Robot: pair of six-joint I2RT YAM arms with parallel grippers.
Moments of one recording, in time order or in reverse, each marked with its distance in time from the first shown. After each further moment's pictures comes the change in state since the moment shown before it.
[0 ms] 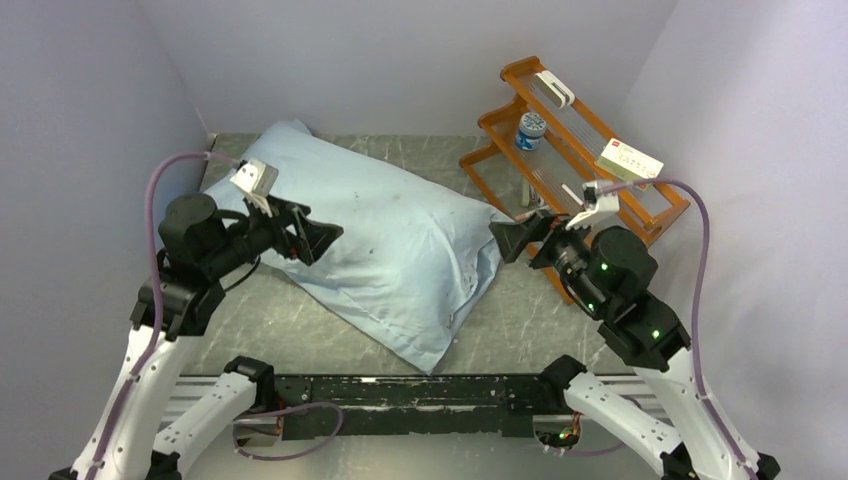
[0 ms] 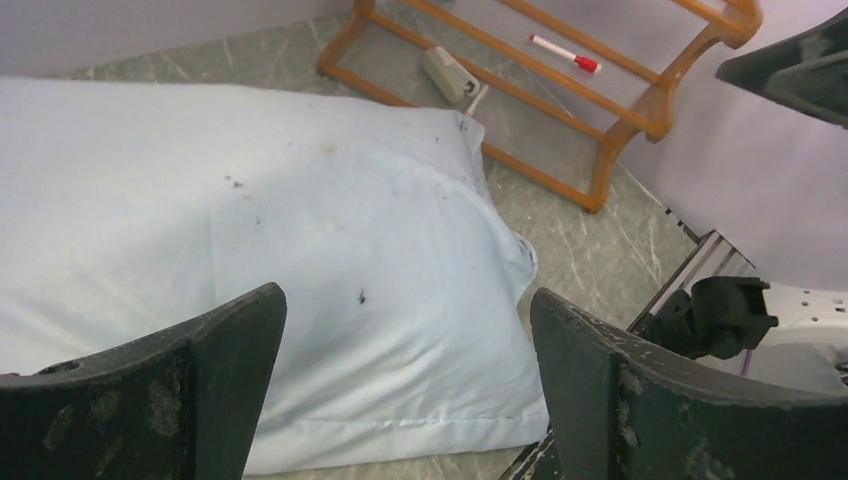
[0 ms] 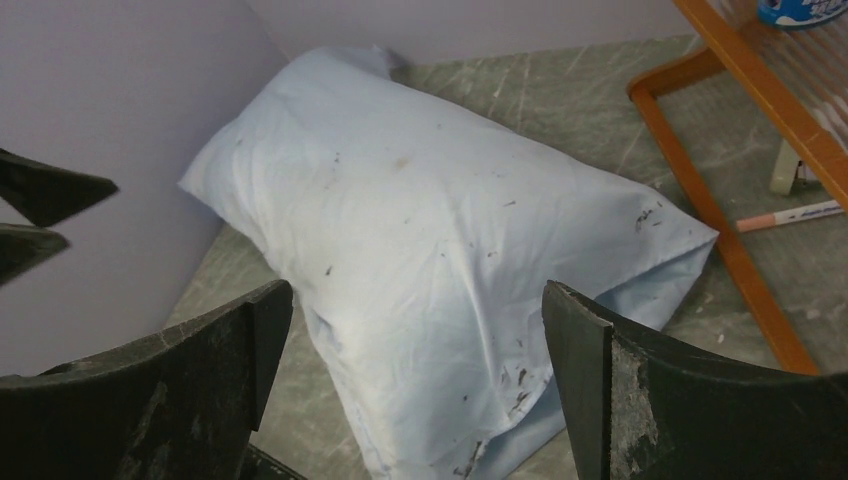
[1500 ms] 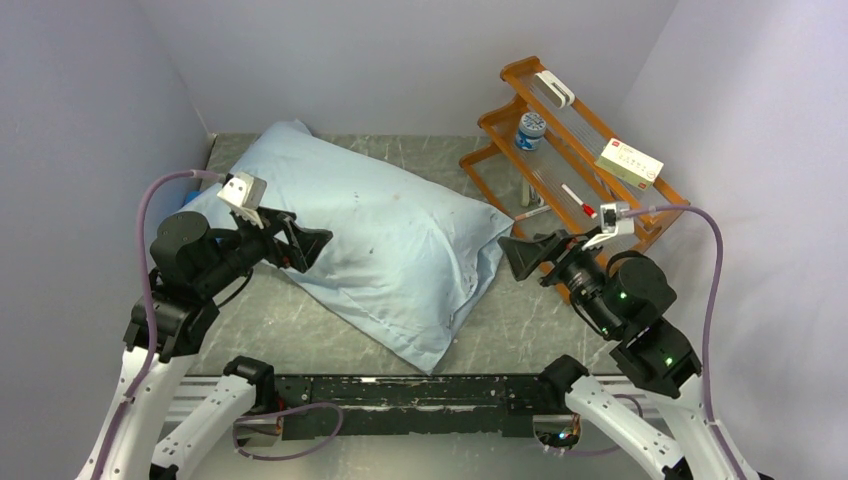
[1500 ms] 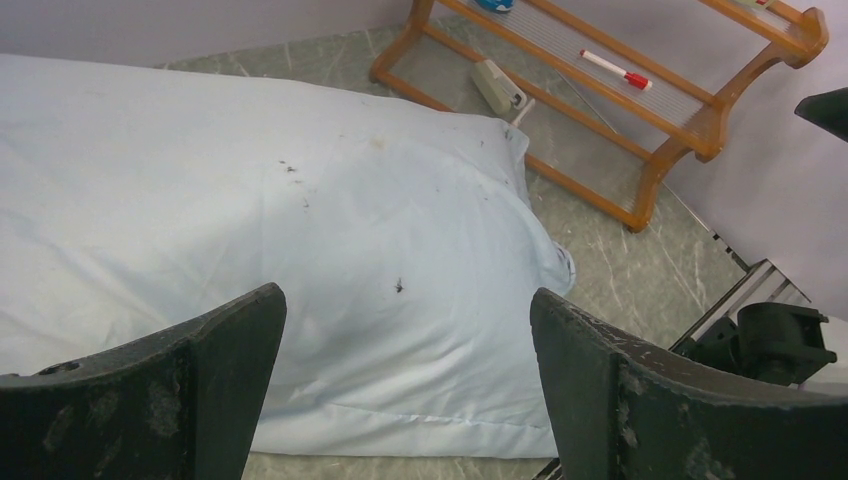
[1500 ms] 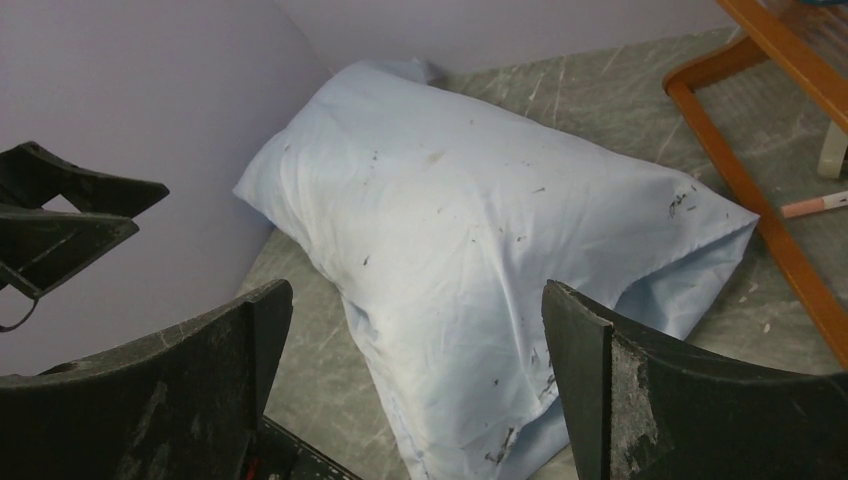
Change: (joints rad) left arm 0.000 -0.116 -0.085 -0.030 -0.127 0.008; right arm 0.000 -0.171 -0.087 0.005 -0.045 0.078
